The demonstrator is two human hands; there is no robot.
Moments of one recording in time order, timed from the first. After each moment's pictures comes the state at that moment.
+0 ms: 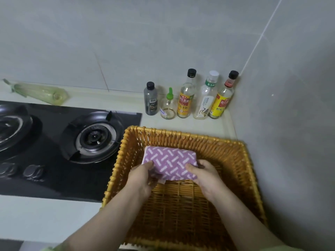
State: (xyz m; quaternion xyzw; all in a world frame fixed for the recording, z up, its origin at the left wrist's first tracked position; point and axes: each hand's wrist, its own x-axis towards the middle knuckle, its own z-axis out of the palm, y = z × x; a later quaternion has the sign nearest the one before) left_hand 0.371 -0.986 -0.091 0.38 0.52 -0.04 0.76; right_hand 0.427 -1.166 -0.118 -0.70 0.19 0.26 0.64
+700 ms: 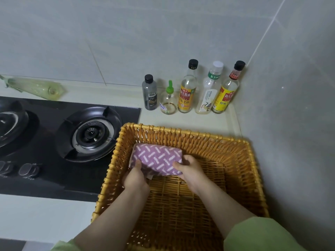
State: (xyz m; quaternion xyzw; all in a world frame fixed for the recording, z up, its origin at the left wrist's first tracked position) left_hand 0.387 -0.986 -0.124 0.23 0.62 0.06 0.75; right_hand 0.450 -1.130 -0.166 -0.69 0.19 0.32 0.62
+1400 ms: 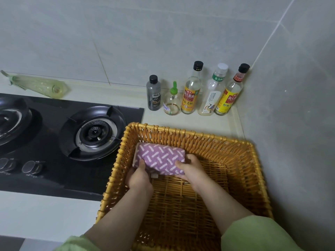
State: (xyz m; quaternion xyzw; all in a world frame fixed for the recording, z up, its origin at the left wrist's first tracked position) left_hand 0.386 -0.984 -0.141 0.26 0.61 0.08 0.75; right_hand 0.450 -1.121 -0.154 -0.69 0.19 0.32 0.62
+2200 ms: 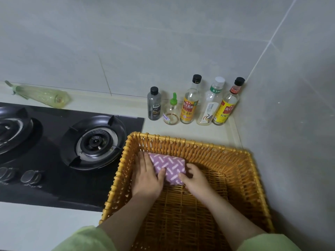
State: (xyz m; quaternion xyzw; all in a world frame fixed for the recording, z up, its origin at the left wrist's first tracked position) left_hand 0.380 -0.980 -0.144 0.94 0.24 -0.08 0.24; right_hand 0.442 -1.142 -0.155 -0.85 0.03 0.26 0.46
